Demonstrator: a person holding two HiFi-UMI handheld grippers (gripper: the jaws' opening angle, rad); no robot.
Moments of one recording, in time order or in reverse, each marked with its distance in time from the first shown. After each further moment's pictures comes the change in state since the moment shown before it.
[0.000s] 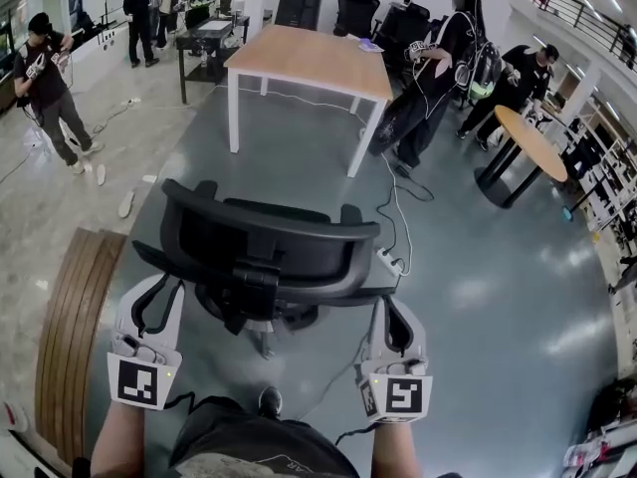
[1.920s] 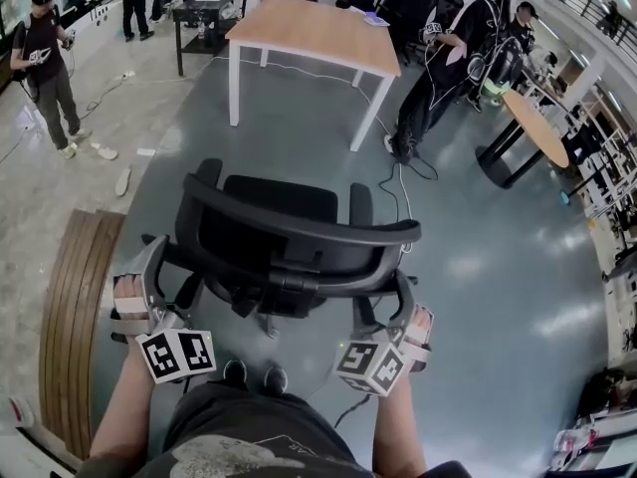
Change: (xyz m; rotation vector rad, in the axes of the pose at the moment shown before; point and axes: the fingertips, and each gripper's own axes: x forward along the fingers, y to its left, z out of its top) left arm 0.042 0.028 -0.093 0.660 0.452 -0.001; right arm 0.046 0.040 -0.078 -0.754 0.516 0.004
